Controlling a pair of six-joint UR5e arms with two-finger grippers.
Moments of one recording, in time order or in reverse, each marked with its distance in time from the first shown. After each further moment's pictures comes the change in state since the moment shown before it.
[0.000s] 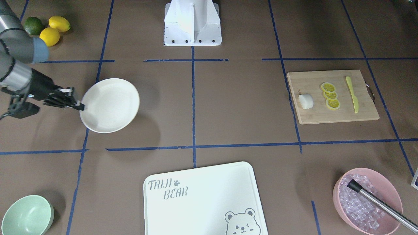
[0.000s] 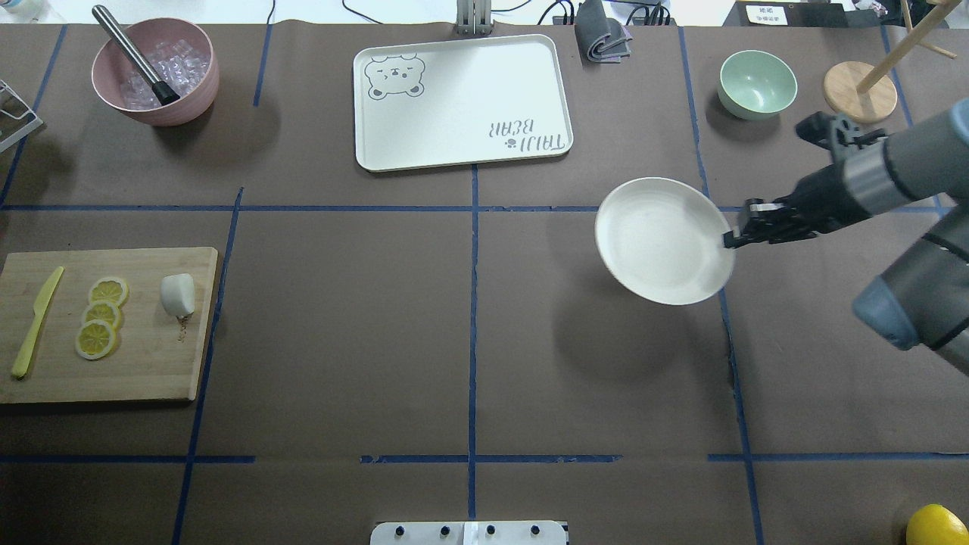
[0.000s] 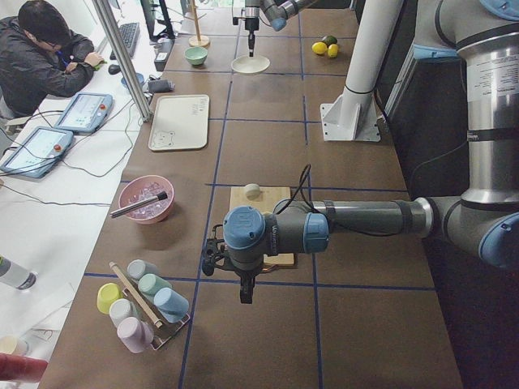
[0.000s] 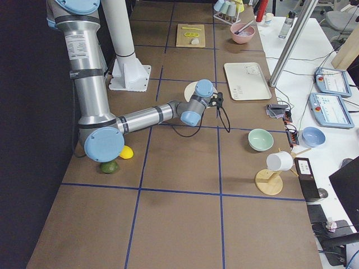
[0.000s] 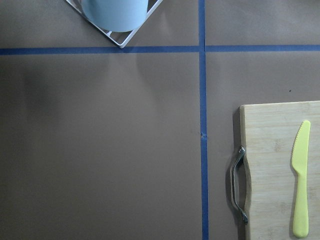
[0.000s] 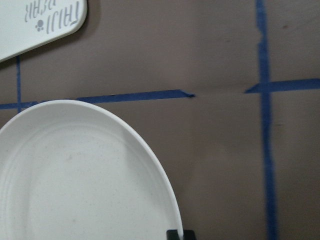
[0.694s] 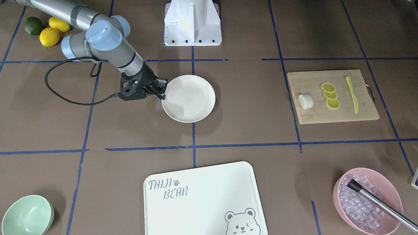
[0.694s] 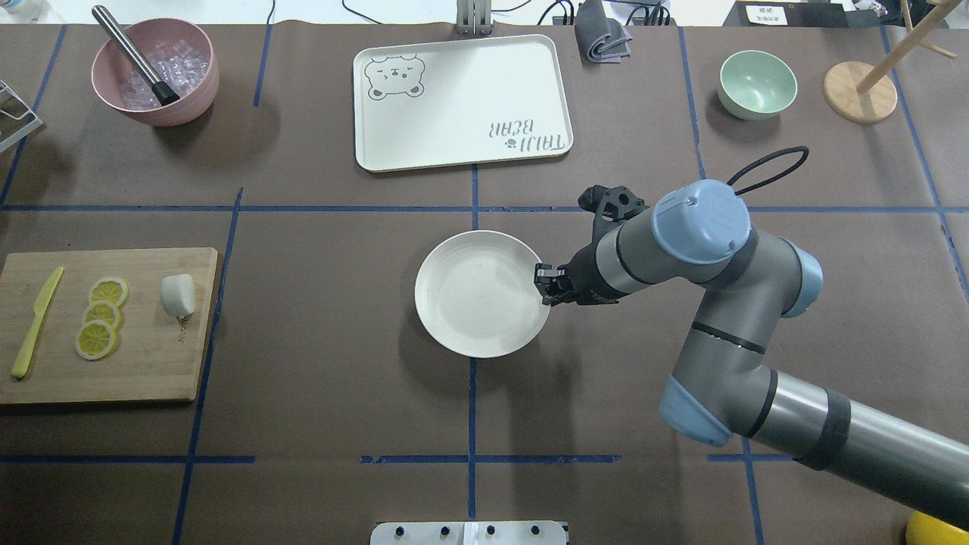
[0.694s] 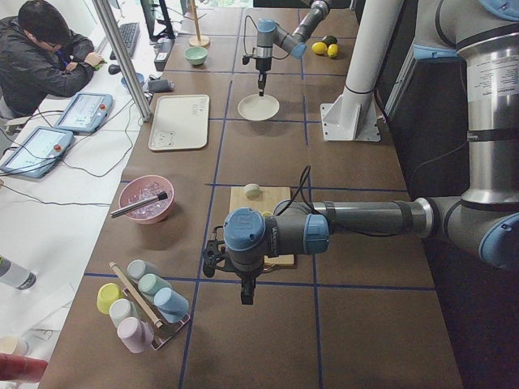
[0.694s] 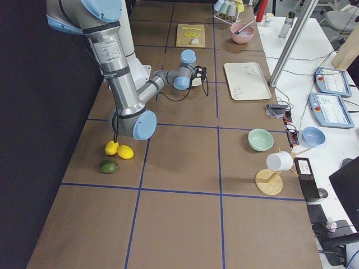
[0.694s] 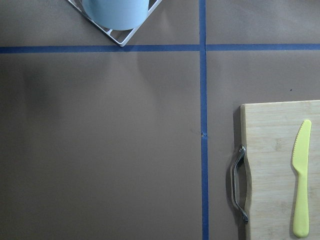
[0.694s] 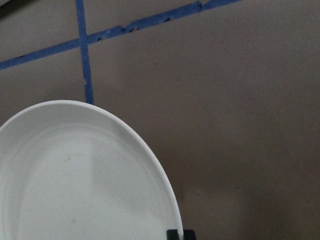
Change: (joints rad) left arm 0.001 0.001 0.006 0.001 0.000 0.000; right arm -0.350 0.252 0.024 -0.295 -0.386 0.202
